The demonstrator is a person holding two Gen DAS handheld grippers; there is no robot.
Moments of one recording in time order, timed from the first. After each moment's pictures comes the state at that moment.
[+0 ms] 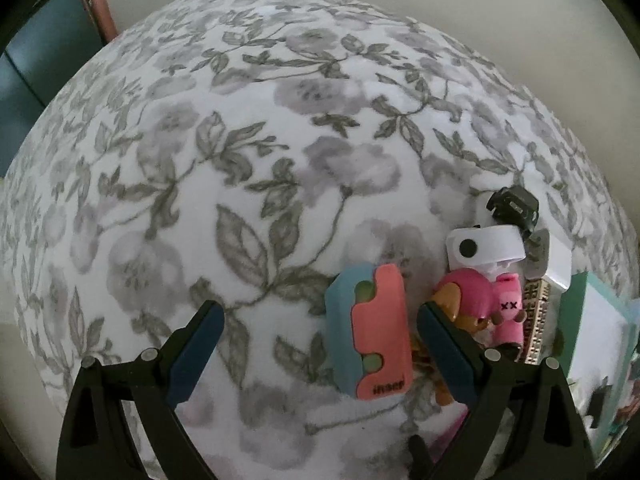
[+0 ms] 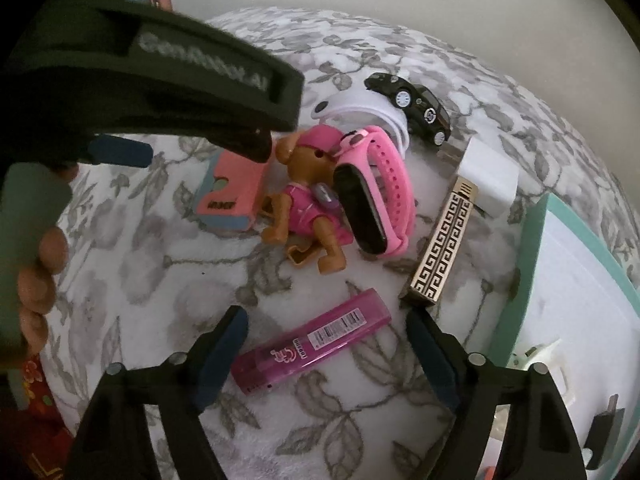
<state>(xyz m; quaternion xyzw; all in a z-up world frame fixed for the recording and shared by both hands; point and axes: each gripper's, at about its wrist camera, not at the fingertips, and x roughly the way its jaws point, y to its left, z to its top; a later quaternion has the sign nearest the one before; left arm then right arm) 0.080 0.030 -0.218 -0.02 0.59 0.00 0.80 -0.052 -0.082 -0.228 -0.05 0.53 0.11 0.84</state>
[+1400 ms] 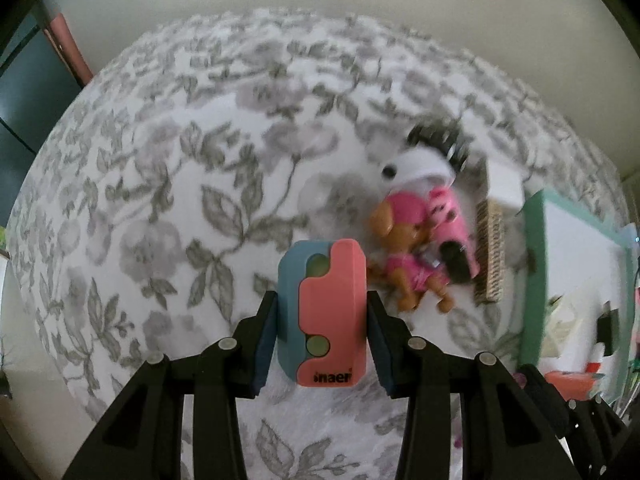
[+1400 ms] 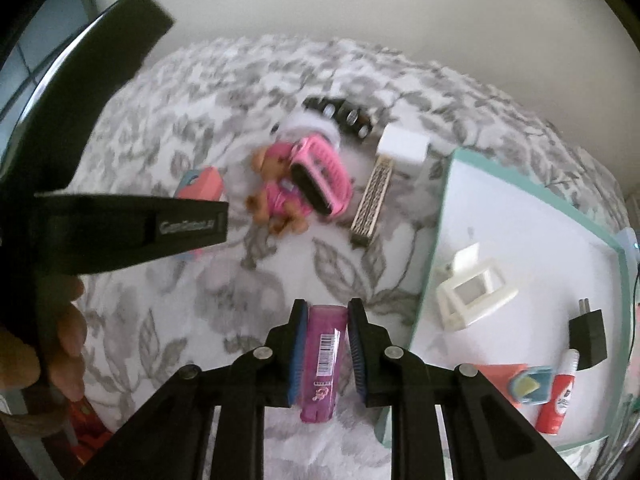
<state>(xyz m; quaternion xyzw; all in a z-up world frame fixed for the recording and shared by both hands) -0.008 0.005 -0.193 0.04 0.58 -0.05 0.82 -0.097 -0.108 -0.185 0.03 0.52 0.03 0.85</state>
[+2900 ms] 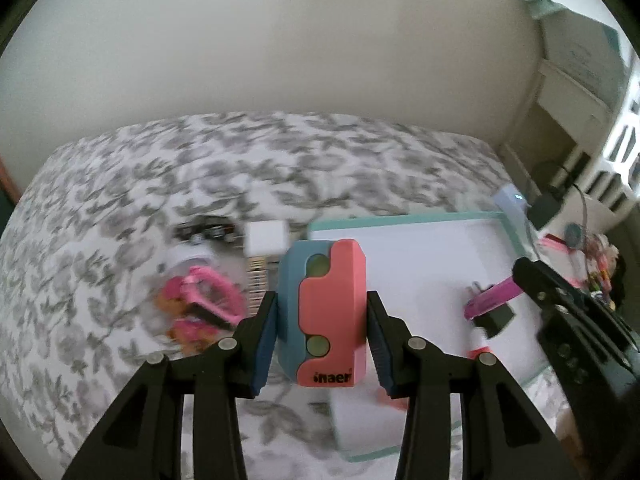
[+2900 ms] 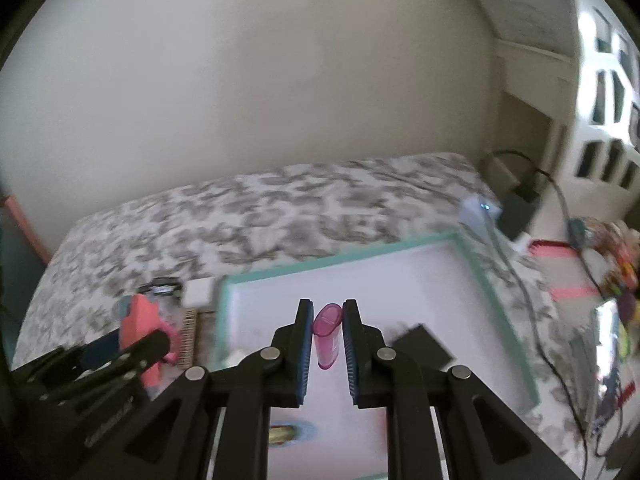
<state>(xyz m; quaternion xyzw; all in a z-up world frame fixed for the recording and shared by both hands) -0.058 -0.128 -0.124 0.09 0.46 -0.25 0.85 -0.150 -0.265 -0.114 0.17 0.37 -0.22 0.89</state>
